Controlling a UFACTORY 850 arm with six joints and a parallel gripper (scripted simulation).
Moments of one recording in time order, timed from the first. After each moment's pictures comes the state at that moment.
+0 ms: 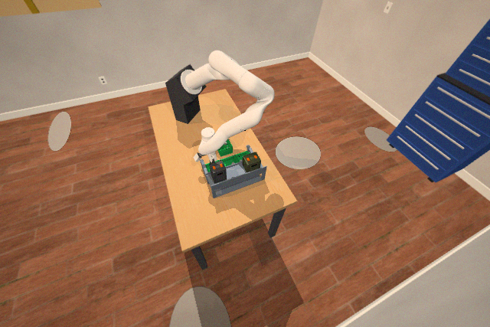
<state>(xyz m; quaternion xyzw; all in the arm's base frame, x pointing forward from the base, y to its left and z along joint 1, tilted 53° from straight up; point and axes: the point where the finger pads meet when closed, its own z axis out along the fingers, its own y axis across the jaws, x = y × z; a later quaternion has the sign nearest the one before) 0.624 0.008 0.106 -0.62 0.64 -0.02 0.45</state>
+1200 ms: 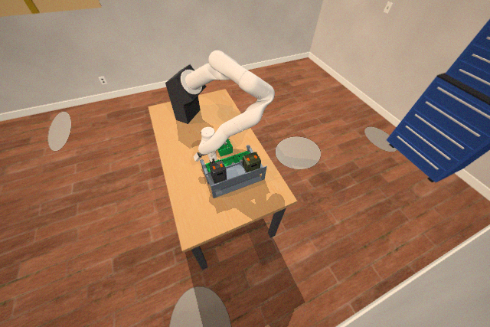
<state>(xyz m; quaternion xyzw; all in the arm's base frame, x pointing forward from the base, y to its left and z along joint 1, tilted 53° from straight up) 0.621 0.006 0.109 -0.62 0.64 -0.02 0.45</state>
